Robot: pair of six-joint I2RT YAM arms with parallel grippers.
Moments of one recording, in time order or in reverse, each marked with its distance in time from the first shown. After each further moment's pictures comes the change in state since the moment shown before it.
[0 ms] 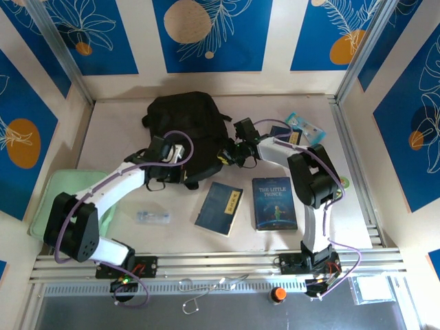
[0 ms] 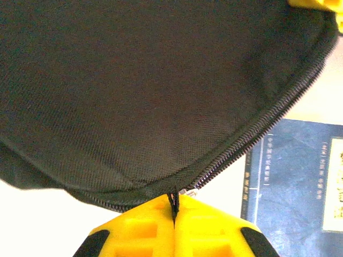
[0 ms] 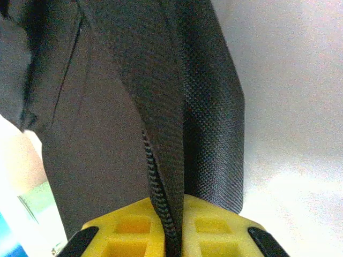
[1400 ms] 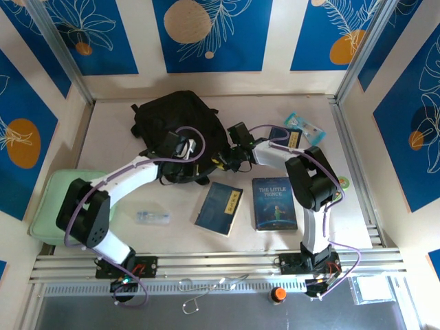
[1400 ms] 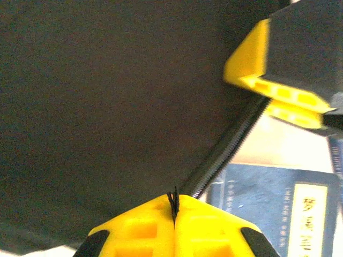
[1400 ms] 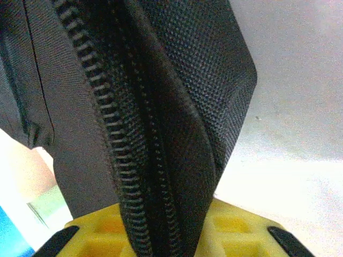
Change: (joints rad) left arm -0.087 0.123 0.097 0.059 -0.068 -0.115; right arm 0.061 -0.034 -0.052 0.014 0.039 0.154
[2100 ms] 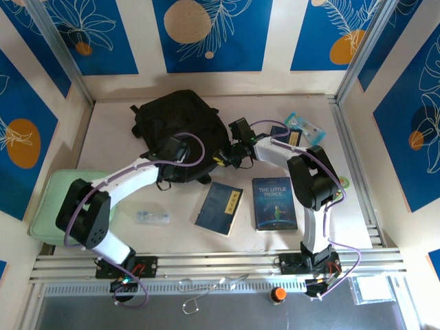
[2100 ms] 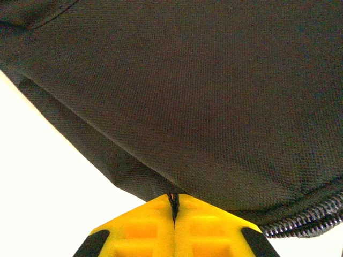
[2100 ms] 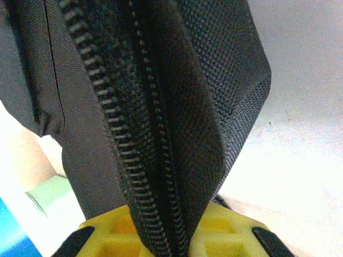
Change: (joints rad) left arm 0.000 0.015 -0.024 -0.102 -0.334 0.088; right arm -0.019 0.002 0.055 -0.066 -0.028 -0.079
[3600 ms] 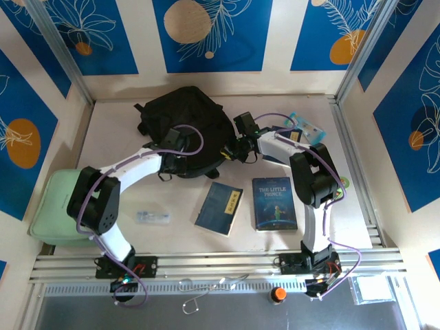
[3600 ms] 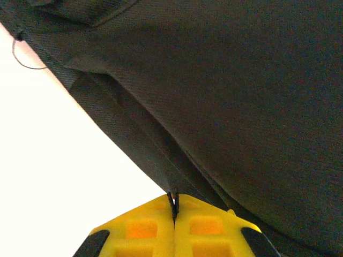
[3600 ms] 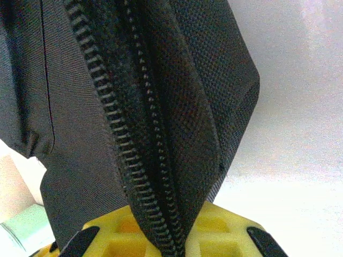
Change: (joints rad) left arm 0.075 0.124 0.108 -0.003 0.031 -0.013; right arm -0.053 0.022 0.071 -0.086 0.094 -0.095
